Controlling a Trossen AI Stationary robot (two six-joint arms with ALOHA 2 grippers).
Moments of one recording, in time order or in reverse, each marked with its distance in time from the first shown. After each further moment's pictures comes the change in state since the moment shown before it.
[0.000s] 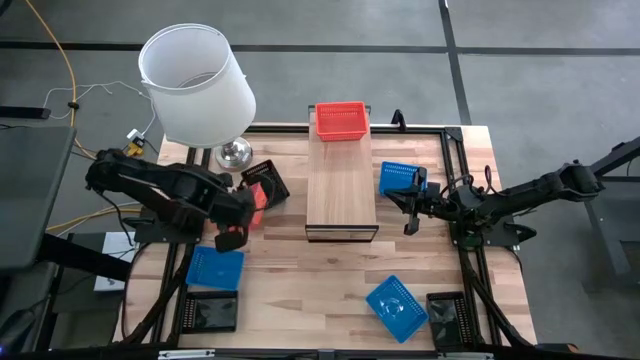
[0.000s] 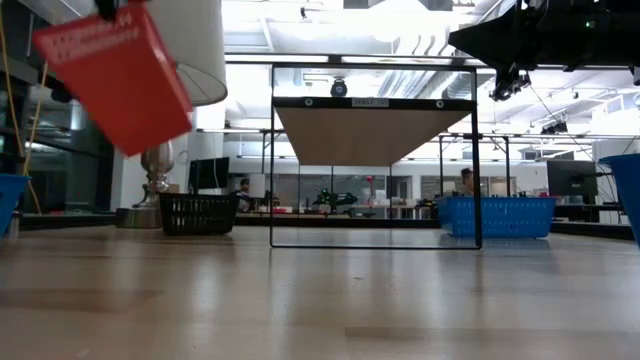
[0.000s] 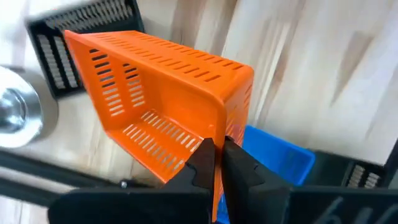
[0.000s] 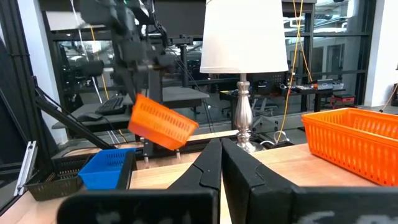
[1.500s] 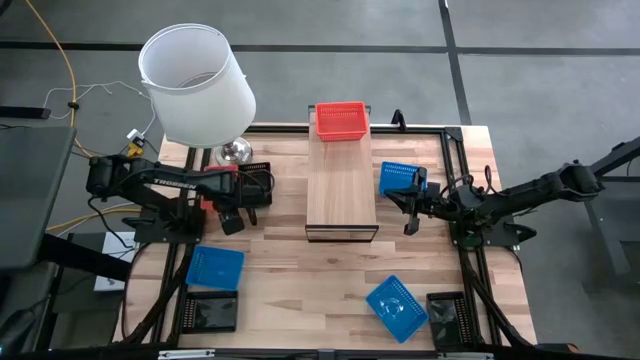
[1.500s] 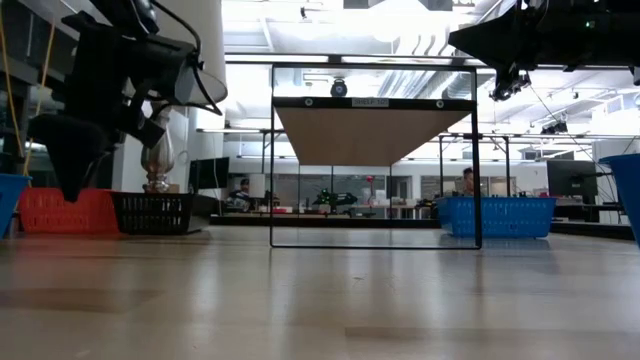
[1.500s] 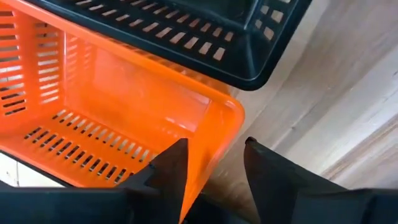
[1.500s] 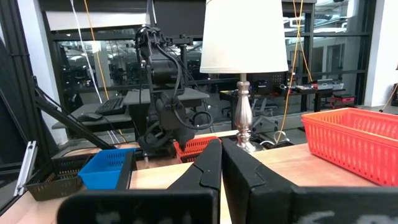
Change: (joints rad) left arm 0.412 0.001 -0.757 0.393 -0.039 0.195; right arm 0.000 0.000 0.000 0.000 0.000 0.000
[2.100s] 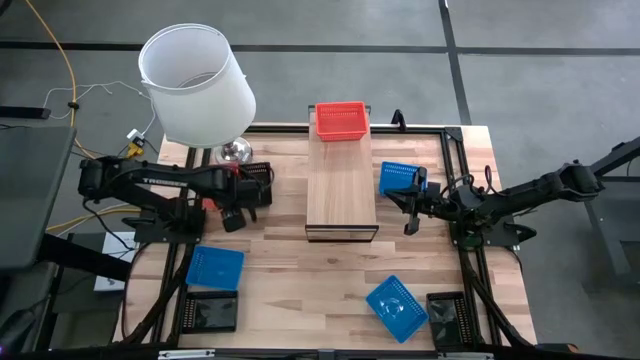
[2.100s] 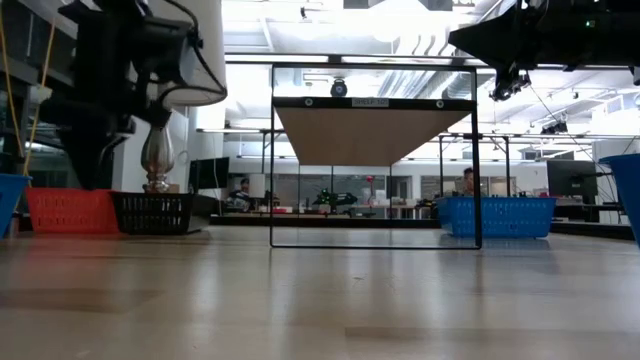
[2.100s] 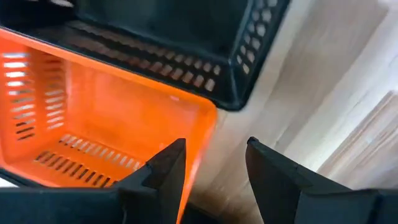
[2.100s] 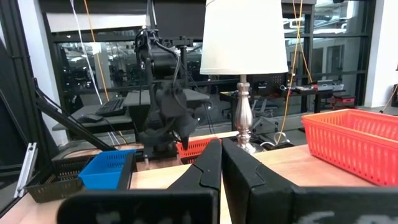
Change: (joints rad) left arm 0.010 -0.073 0.022 0.026 0.000 0.077; right arm 0.000 0.000 0.000 0.003 0.000 0.000
